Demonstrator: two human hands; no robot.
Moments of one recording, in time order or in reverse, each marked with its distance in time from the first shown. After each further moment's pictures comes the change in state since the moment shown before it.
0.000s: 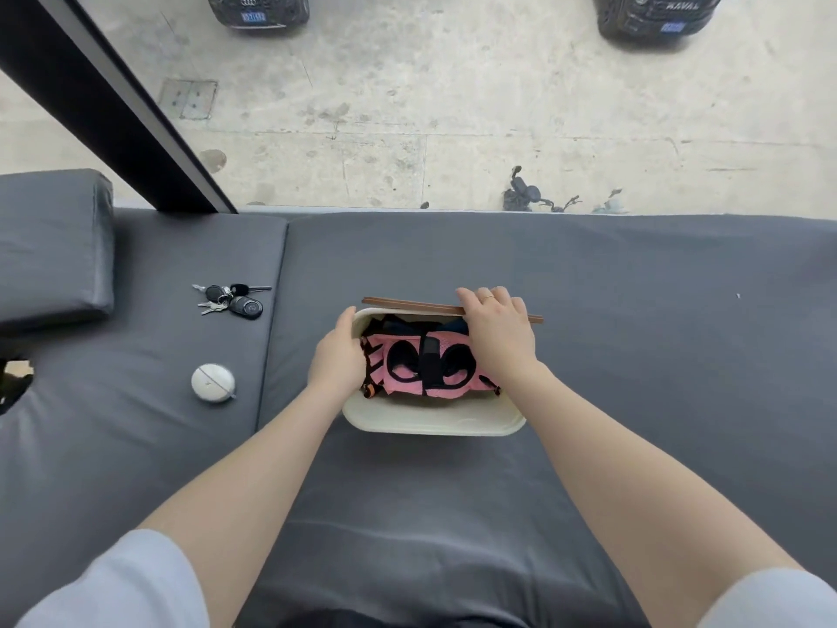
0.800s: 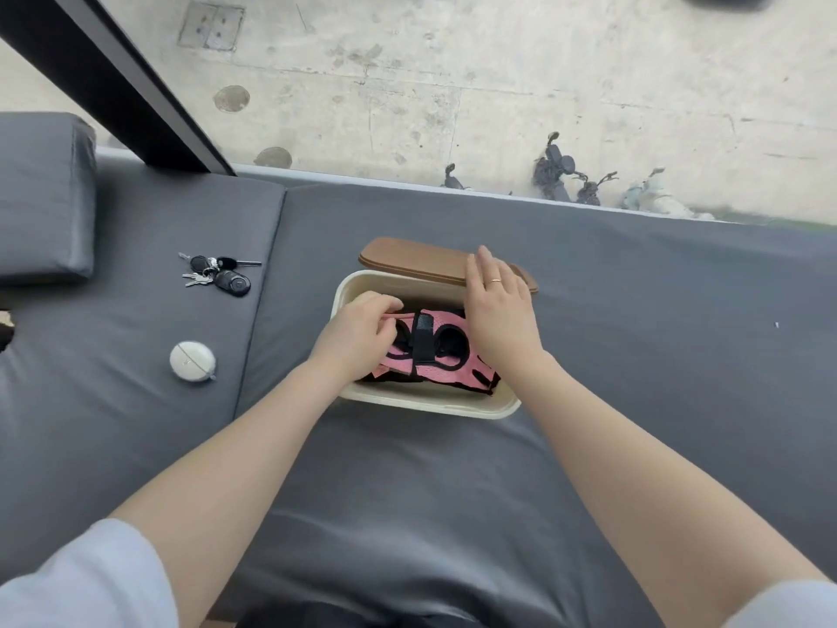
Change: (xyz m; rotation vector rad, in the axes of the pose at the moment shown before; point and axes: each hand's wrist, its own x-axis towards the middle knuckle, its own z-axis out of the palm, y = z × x) left_hand 0.027 0.040 0.010 0.129 -0.078 0.308; right_hand 0.048 0.027 0.020 0.036 -0.006 -0.083
